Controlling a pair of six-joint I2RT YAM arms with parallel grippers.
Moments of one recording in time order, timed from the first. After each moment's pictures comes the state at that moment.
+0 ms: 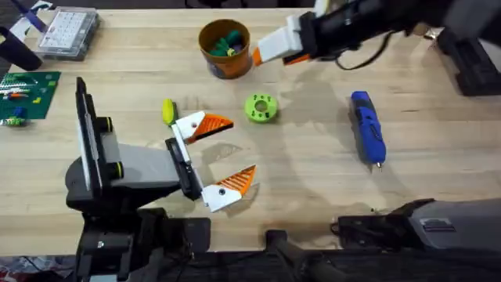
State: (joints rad) left arm 0.05 0.00 0.01 -0.12 1.19 0.07; right arm 0.36 1.56 1.34 -0.77 -0.61 0.12
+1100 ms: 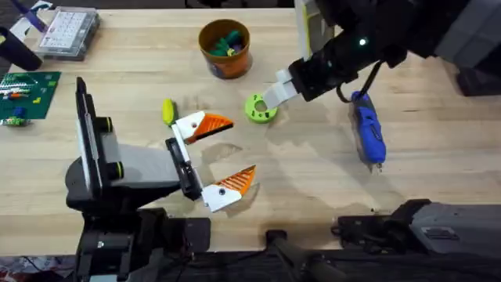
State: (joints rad) left arm 0.05 0.00 0.01 -0.12 1.19 0.07; right arm 0.57 1.49 1.30 -0.98 -0.10 0.09
